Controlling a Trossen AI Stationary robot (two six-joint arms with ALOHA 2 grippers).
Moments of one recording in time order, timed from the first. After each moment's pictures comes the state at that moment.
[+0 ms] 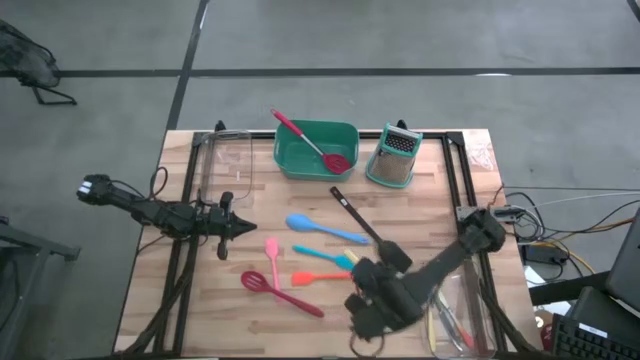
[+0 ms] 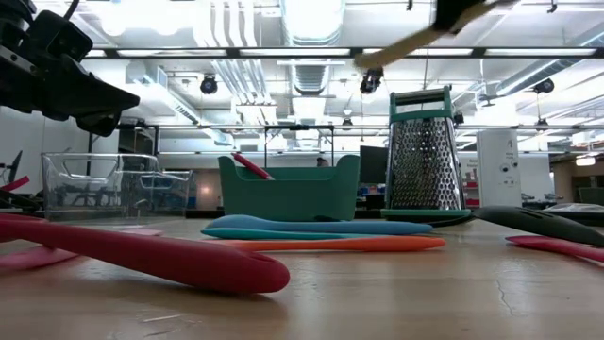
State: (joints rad) left arm -0.34 0.25 0.01 0.07 -0.36 -0.12; right arm 0.63 2.09 2.01 -1.57 0.50 1.41
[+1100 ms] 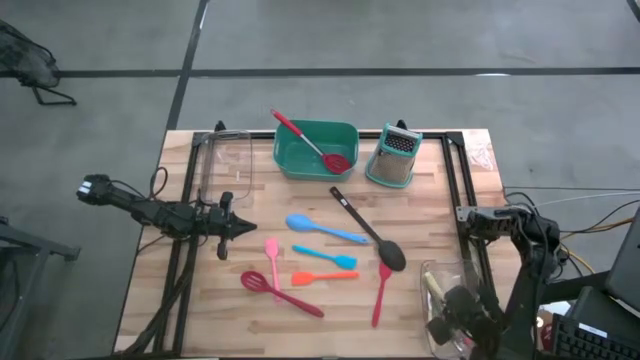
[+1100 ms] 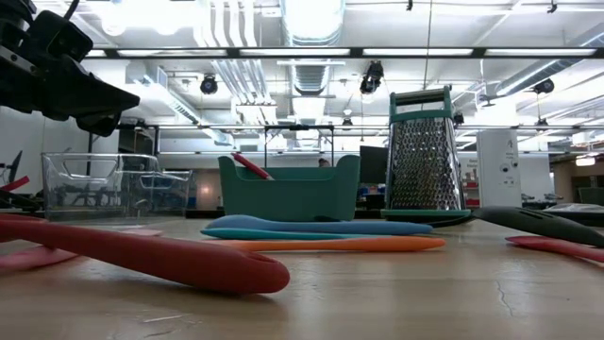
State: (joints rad) left arm -0.34 0.25 0.01 0.07 -0.36 -0.12; right arm 1.21 1.88 1.49 -1.57 0.38 2.33
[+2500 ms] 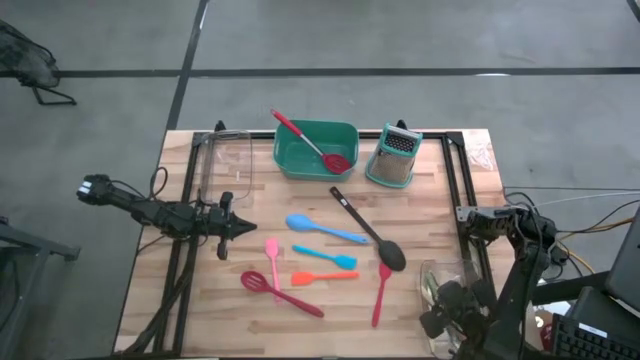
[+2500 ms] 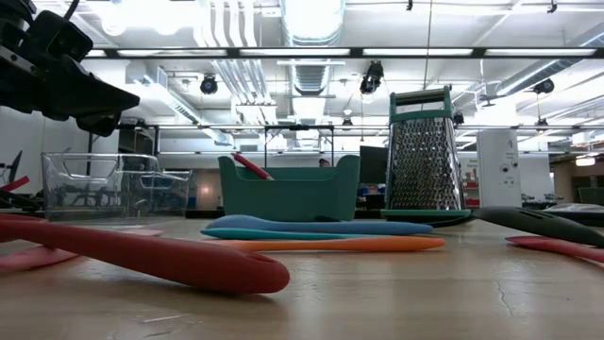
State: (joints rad) left arm -0.34 0.25 0.01 0.07 -0.36 -0.12; right arm 1.15 1.87 1.48 -1.57 0.34 2.29
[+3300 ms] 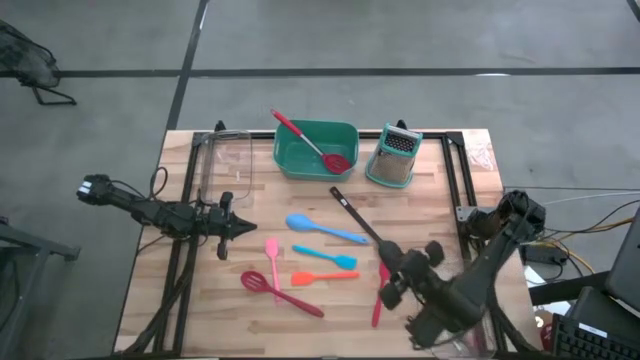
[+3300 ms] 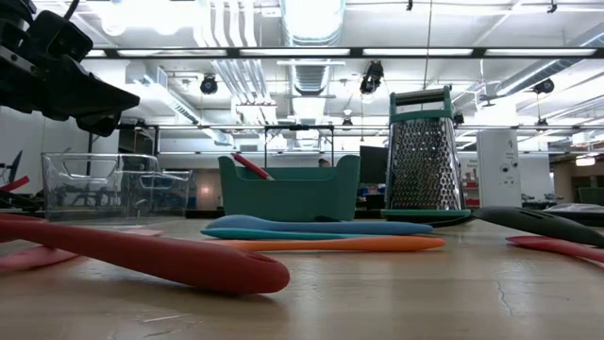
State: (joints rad) left arm -0.34 0.25 0.01 0.07 -0.36 -0.12; right arm 0.83 1.78 1.60 -1.52 0.90 1.80
